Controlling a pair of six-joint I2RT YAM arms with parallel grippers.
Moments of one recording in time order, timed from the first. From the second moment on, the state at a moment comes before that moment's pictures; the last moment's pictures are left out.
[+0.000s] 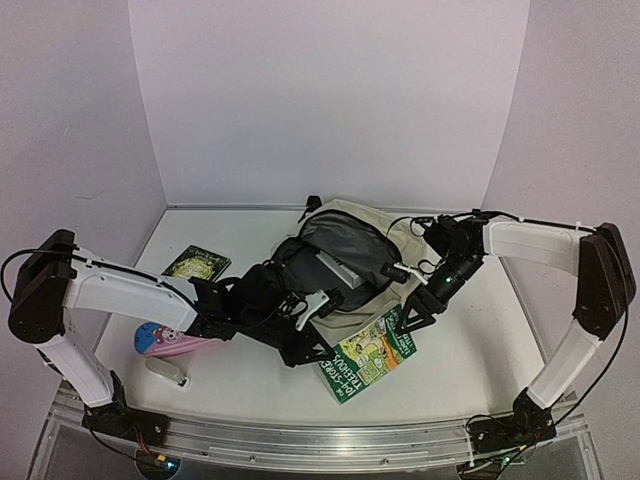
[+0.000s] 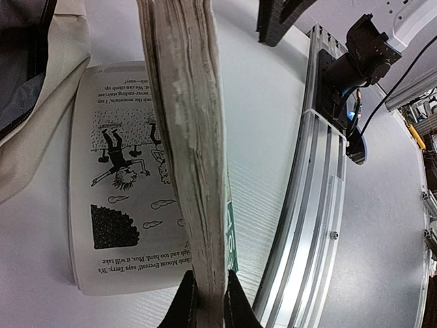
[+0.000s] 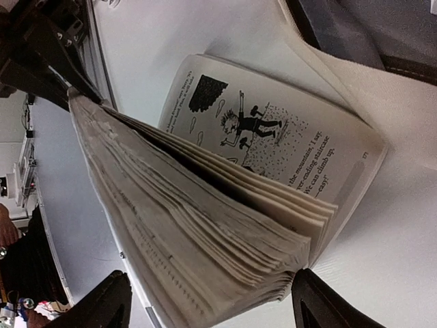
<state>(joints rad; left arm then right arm) -1.12 1.63 0.93 0.02 0.37 -0.27 0.48 1.67 1.19 -1.03 -0.72 -0.46</state>
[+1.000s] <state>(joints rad) -1.05 1.48 0.77 0.17 0.51 -0.33 0.55 1.67 1.12 -0.77 -0.76 -0.29</state>
